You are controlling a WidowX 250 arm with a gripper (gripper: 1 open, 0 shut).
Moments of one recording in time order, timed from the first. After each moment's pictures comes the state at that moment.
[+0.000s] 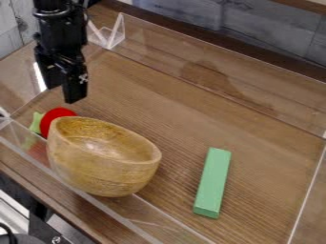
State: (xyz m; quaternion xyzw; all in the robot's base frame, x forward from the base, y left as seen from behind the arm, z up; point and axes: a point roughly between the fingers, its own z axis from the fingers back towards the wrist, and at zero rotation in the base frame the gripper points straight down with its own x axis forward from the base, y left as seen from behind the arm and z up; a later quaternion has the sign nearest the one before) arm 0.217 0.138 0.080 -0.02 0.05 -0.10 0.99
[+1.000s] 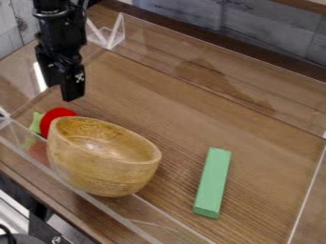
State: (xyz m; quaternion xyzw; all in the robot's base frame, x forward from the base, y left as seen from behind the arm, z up) arm 0.222 0.154 0.070 -0.02 0.06 -0.12 0.99
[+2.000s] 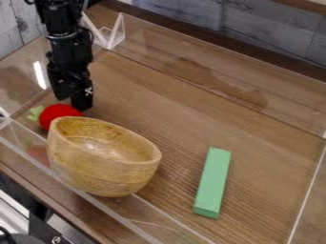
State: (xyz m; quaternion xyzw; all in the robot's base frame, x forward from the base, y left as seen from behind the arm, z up) arm 0.241 0.165 0.029 -0.04 0.06 -0.11 0.99
